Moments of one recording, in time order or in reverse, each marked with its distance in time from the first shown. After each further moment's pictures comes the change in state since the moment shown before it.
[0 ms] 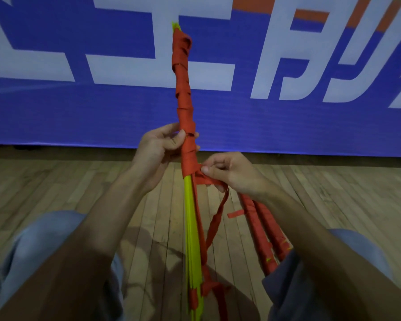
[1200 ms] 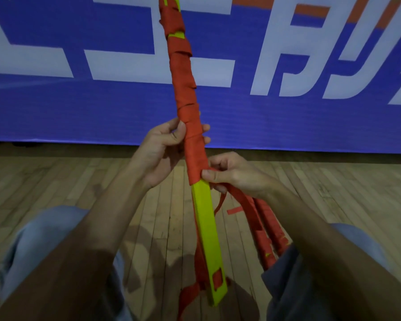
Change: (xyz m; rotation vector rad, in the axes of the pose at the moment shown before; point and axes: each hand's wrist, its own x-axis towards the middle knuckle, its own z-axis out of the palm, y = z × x) left_hand -0.007 0.004 0.004 -0.183 -0.199 -0.028; right_hand -0.003 0.005 -0.004 0.169 -0.241 -0.003
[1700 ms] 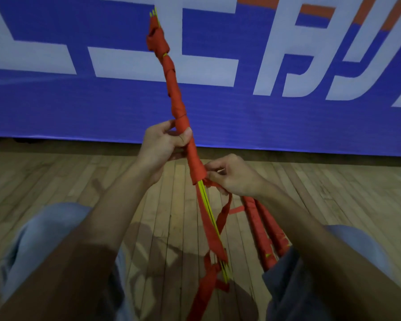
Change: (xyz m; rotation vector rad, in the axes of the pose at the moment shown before) left_hand 0.012 -0.008 -0.009 0.315 0.361 -0.034; right_hand 0.006 0.002 0.009 -0.447 0.192 0.083
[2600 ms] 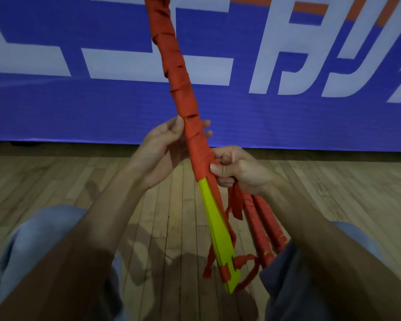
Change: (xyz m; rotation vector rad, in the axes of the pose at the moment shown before) left_hand -0.010 0.002 0.006 -0.338 -0.379 0.025; right_hand -0.004 0.003 -0.016 0.675 -0.207 -0.124
